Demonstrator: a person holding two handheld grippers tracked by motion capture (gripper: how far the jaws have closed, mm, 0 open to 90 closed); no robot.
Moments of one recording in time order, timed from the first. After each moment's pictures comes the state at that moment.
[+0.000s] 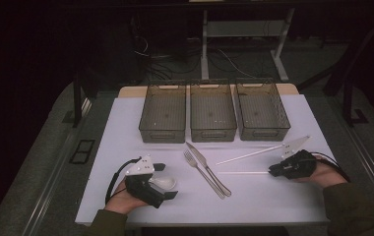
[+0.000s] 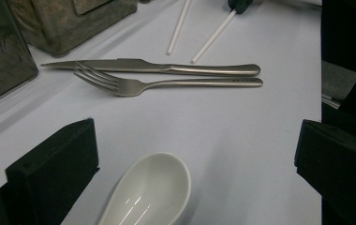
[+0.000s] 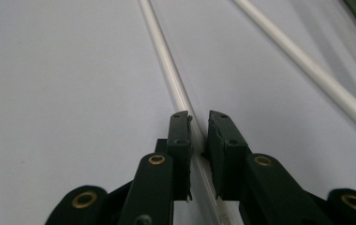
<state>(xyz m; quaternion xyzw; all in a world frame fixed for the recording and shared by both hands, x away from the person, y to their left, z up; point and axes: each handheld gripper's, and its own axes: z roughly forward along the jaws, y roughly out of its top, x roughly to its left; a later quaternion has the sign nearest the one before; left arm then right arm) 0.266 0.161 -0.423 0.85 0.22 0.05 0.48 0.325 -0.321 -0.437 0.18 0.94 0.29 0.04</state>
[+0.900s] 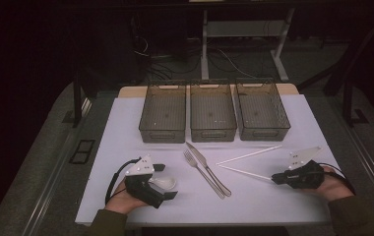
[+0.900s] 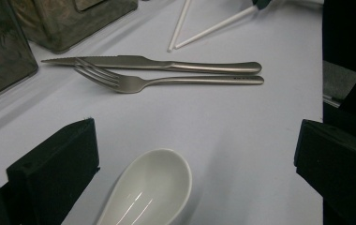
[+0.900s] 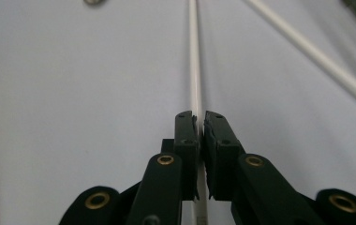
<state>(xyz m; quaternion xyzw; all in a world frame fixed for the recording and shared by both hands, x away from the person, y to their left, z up) 0.266 0.162 -0.426 0.85 0.23 0.05 0.48 0.289 -0.326 -0.430 0.19 0.92 0.33 0.05</state>
